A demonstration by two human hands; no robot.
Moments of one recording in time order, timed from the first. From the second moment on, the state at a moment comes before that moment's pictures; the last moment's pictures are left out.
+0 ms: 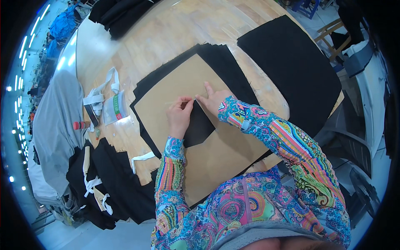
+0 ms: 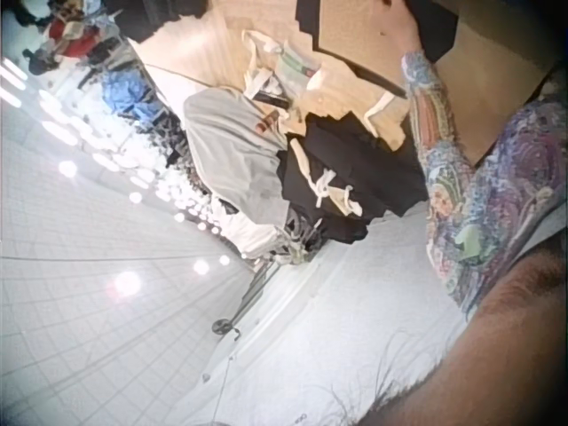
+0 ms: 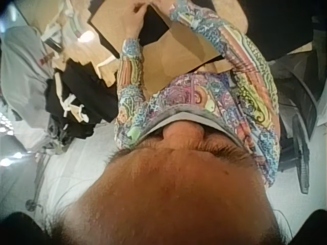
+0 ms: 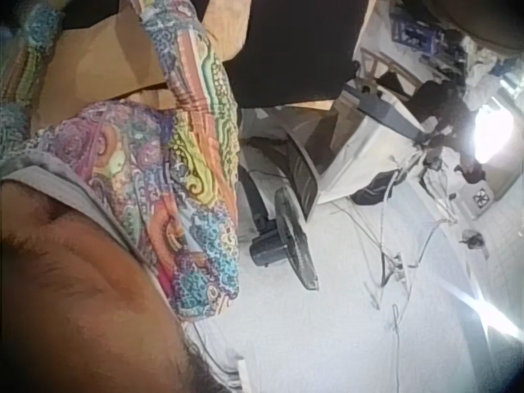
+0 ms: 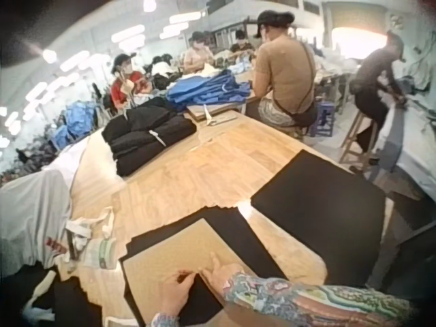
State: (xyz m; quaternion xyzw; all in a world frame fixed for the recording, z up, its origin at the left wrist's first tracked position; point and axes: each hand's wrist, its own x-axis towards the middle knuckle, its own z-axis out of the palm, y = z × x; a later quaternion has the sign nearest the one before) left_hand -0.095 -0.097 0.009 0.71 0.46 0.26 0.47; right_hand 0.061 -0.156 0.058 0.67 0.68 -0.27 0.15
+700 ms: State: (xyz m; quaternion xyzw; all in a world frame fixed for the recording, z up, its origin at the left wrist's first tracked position) left_hand -0.140 -0.108 0.020 0.62 0.50 0.38 0.48; right_hand 0.063 -0.158 0.052 0.67 0.68 -0.24 0.16
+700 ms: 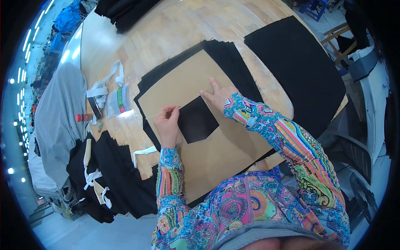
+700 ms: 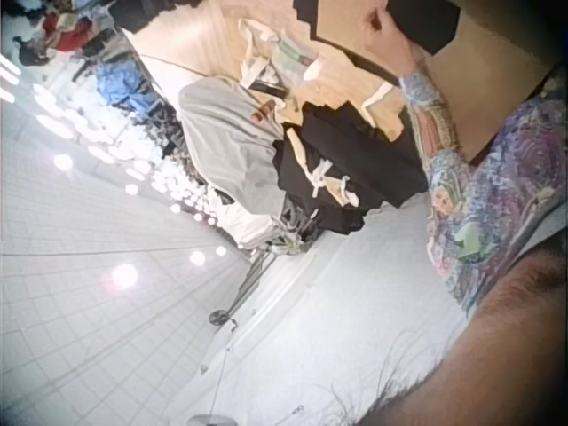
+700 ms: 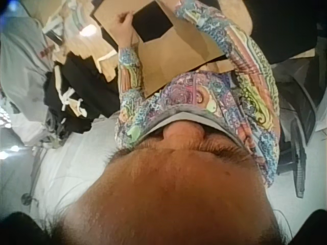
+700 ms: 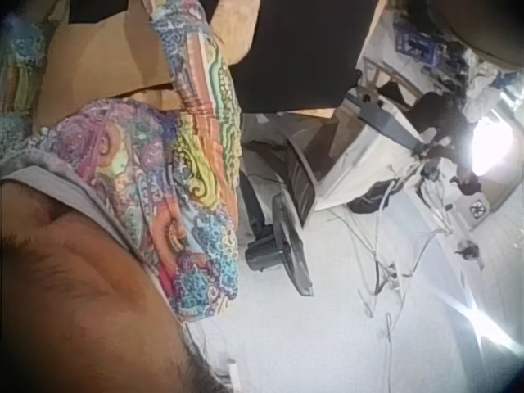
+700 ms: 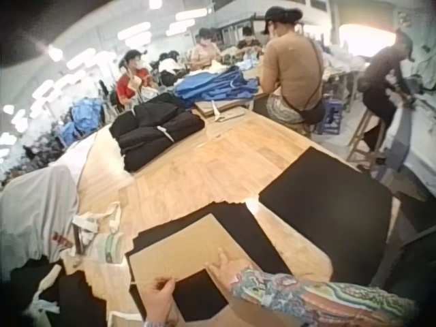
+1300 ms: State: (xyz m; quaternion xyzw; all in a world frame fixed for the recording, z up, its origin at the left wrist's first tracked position) left_hand -0.183 -0.111 0.001 0.66 0.54 0.38 0.35; right_hand 0.060 -0.157 0.065 0.67 0.67 -0.26 0.19
